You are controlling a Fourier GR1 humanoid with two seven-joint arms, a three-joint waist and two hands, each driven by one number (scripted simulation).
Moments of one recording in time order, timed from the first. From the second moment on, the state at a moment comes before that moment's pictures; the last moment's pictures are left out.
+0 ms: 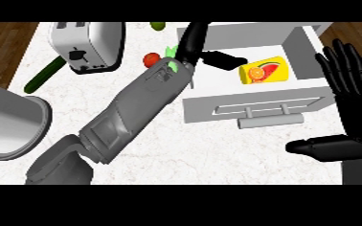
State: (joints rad) left arm -1.25 0.00 -0.67 -0.47 0.60 0.50 -0.30; right arm -0.15 -0.18 -0.19 -1.85 -0.11 0.28 -0.05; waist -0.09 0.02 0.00
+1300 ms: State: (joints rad) left arm -1.09 0.23 -0.50 -0.84 0.68 0.46 -0.27; right arm -0.02 -0.28 -0.05 -2.01 0.16 0.38 0.02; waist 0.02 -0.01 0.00
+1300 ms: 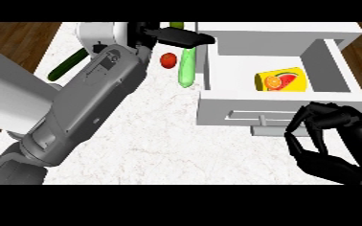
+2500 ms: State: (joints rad) left arm -0.58 0.55 -0.34 -1.32 0.73 0.30 -0.24; right arm -0.43 -0.23 0.21 -1.14 0.90 -0.02 -0.22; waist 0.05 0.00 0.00
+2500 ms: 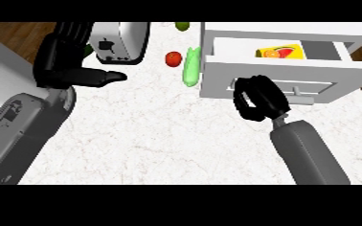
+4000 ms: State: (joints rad) left arm -0.42 0.57 -0.27 -1.37 0.74 0.10 -0.28; right arm -0.88 -0.26 -0.05 -0.34 0.79 0.02 -0.62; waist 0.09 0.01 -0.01
